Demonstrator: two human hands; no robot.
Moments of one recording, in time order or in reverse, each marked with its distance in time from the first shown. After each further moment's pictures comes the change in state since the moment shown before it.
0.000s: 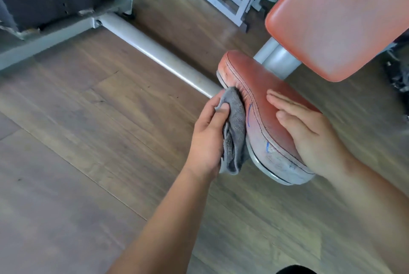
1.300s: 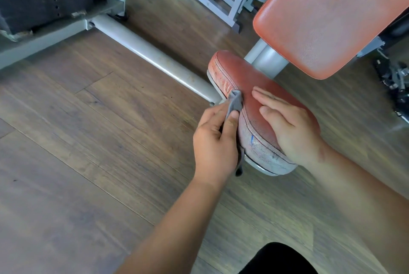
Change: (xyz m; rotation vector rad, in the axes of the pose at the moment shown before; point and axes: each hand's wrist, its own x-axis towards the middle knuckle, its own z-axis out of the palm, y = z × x) left_hand -0.037 -0.008 0.026 0.609 0.135 0.421; right_hand -0.001 -0.012 0.002 -0.094 0.041 0.003
